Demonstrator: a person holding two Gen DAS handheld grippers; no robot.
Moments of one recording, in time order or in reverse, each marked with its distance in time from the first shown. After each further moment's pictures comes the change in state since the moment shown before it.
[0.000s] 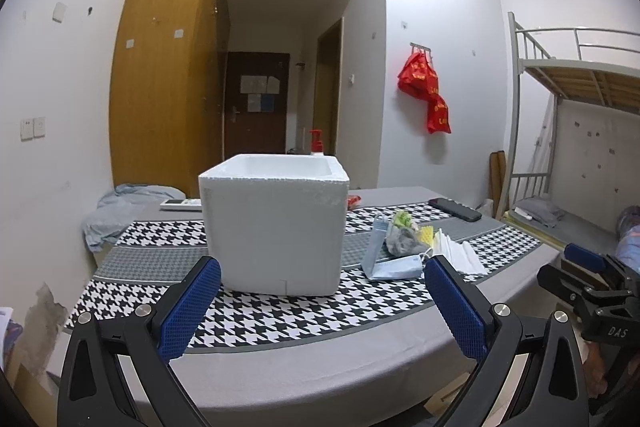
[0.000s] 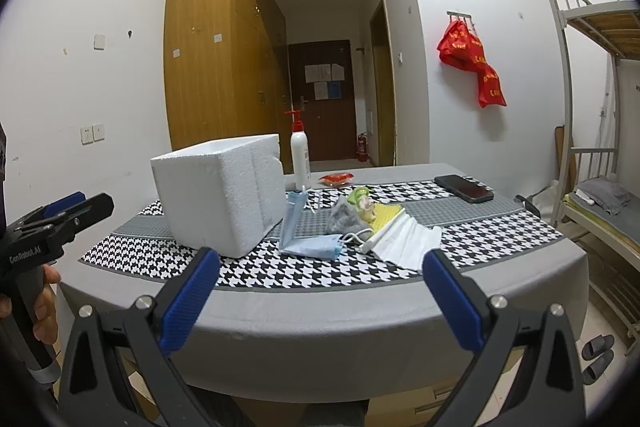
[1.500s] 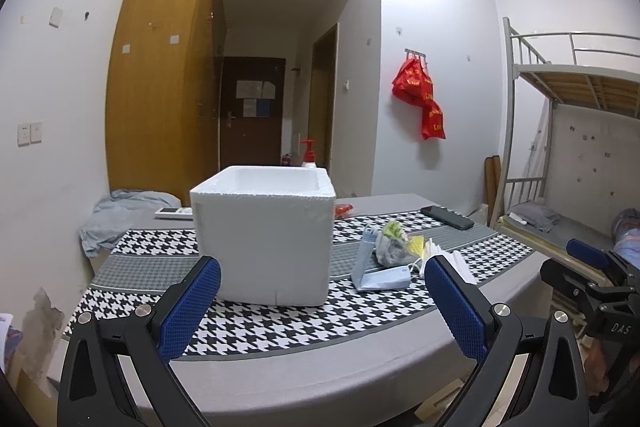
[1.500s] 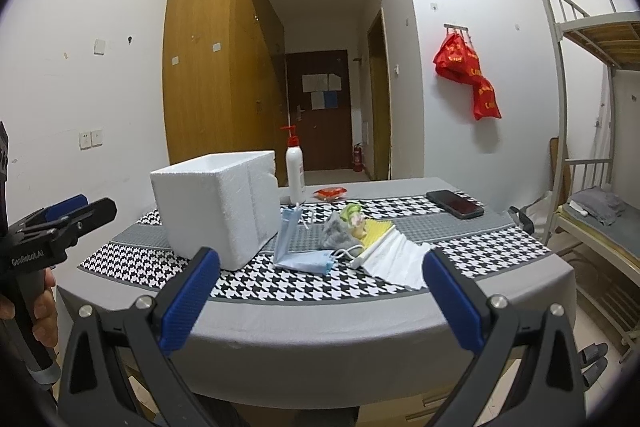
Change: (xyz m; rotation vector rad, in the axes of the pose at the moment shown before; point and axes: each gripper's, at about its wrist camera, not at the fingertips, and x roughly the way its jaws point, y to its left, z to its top) left arm -0.007 -0.009 0.009 -0.008 -0.024 -0.014; right arm -0.016 -0.002 0.015 -0.015 -0.035 -0.022
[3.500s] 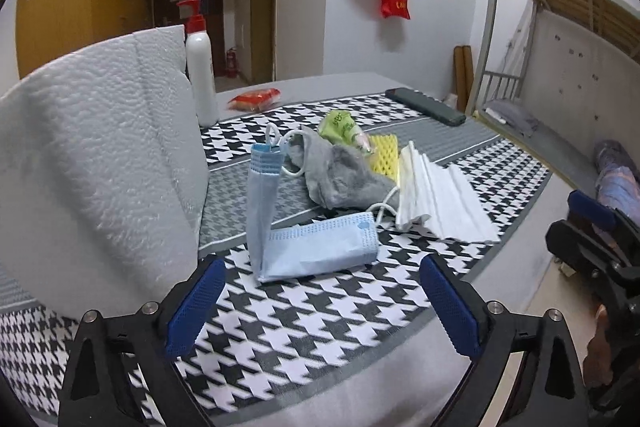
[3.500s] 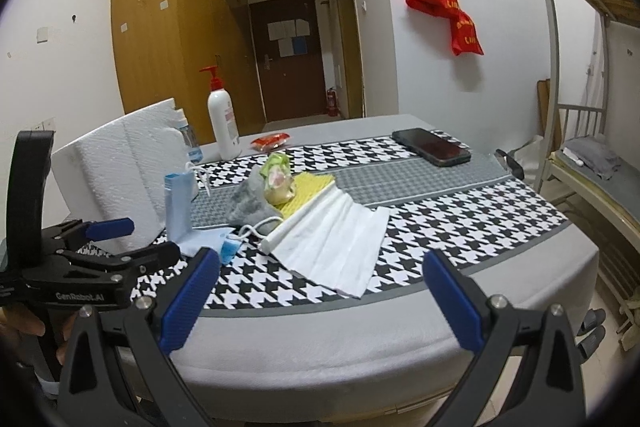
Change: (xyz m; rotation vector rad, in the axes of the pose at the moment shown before) left arm 0.208 -0.067 -0.031 0.099 0.456 -0.151; right arm 0.125 -0.093 -0.018 0.090 0.215 -0.063
